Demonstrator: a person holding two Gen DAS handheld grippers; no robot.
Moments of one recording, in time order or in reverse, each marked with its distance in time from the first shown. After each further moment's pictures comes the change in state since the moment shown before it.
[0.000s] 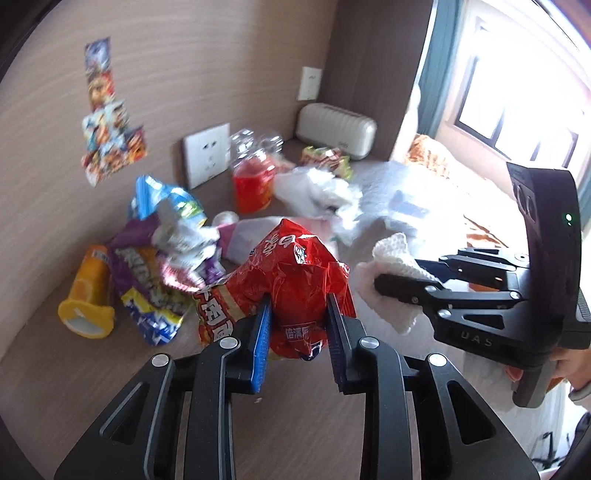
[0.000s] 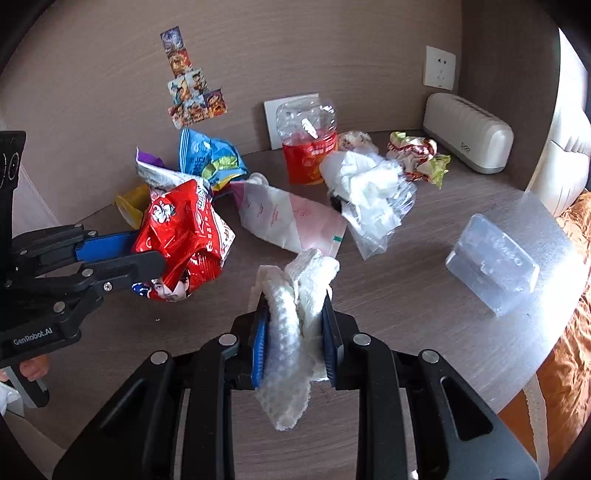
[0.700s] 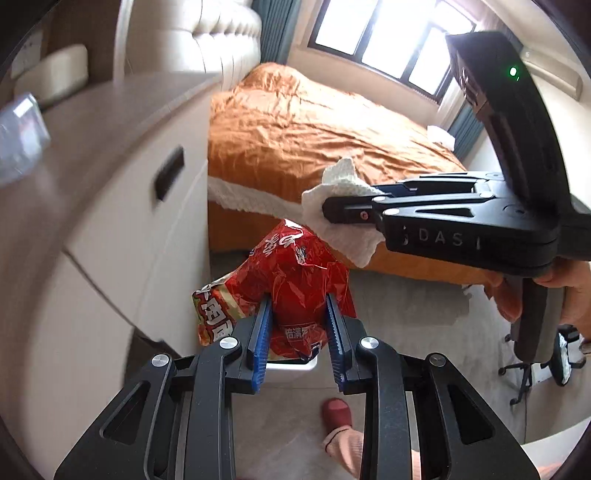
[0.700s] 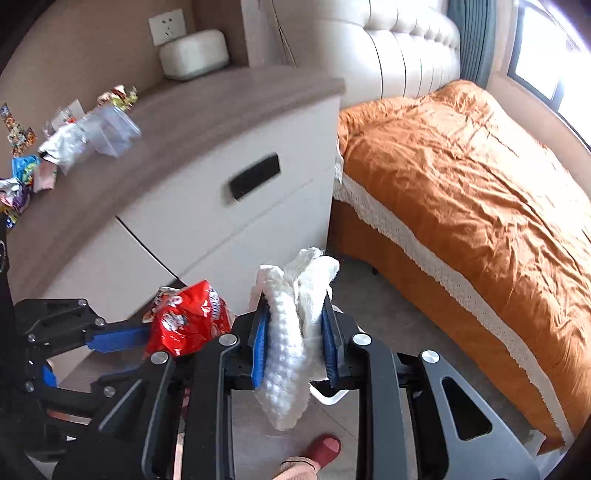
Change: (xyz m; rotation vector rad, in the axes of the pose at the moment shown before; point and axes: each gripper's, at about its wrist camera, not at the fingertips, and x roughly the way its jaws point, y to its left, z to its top) left arm 0.191 -0.320 -0.087 0.294 0.211 -0.420; right arm -0.070 -0.271 -0.191 0.346 0.113 -0.336
